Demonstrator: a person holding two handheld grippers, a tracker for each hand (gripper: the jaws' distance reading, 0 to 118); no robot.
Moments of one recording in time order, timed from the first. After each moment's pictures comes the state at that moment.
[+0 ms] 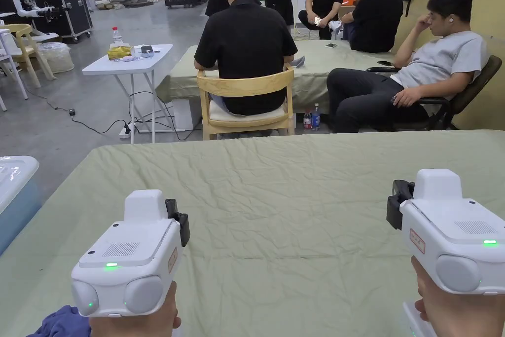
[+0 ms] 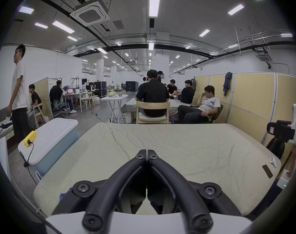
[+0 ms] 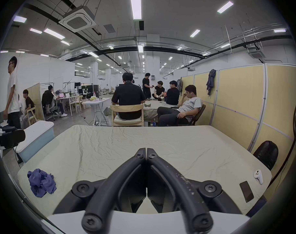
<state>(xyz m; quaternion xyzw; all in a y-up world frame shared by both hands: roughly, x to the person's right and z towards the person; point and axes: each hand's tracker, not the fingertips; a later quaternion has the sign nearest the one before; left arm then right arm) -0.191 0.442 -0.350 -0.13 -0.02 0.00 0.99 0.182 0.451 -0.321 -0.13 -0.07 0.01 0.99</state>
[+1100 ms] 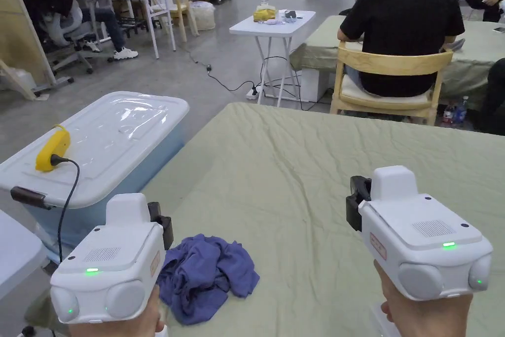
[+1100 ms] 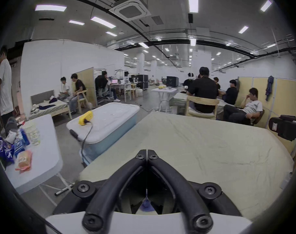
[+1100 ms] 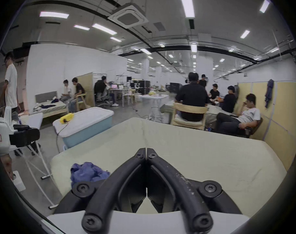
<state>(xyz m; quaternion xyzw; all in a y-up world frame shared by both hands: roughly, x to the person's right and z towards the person) -0.396 0.405 -0.245 -0.16 0.19 0.03 0.97 -0.071 0.428 -0.353 -0.13 0.20 0.06 0.97</state>
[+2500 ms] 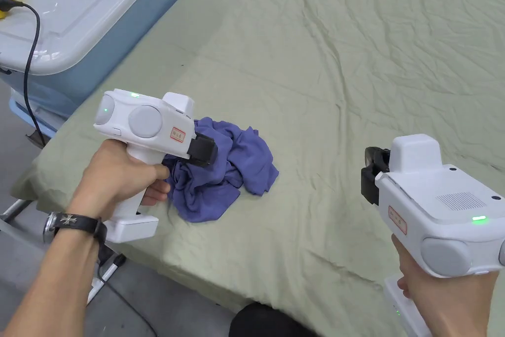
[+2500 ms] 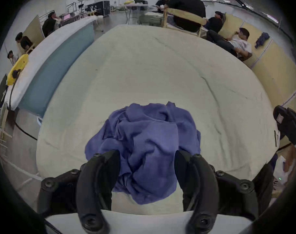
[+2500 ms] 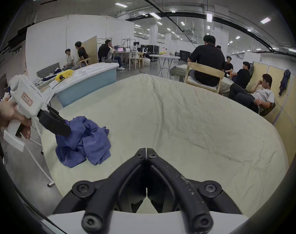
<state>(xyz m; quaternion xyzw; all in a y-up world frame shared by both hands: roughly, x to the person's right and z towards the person) -0.472 0.239 -0.445 -0.53 -0.01 0.04 0.85 -0.109 0.276 -0.420 -0.30 0.21 0.10 0.92</state>
